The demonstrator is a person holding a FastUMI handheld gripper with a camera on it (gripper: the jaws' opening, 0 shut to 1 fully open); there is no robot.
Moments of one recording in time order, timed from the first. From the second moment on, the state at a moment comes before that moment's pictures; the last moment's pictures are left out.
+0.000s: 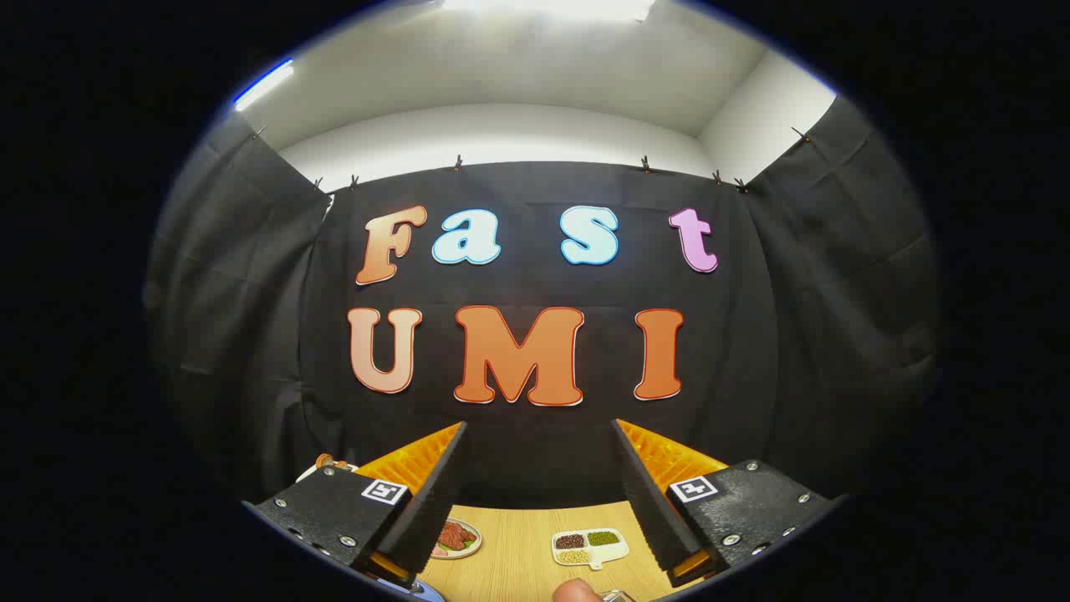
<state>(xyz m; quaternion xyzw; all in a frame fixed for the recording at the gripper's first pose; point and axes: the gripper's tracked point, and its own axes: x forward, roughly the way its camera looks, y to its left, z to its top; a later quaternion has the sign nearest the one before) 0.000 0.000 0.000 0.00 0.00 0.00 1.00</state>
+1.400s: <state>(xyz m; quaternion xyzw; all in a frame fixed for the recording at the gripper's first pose) 0.004 0.039 -0.023 0.01 0.04 0.08 1.00</state>
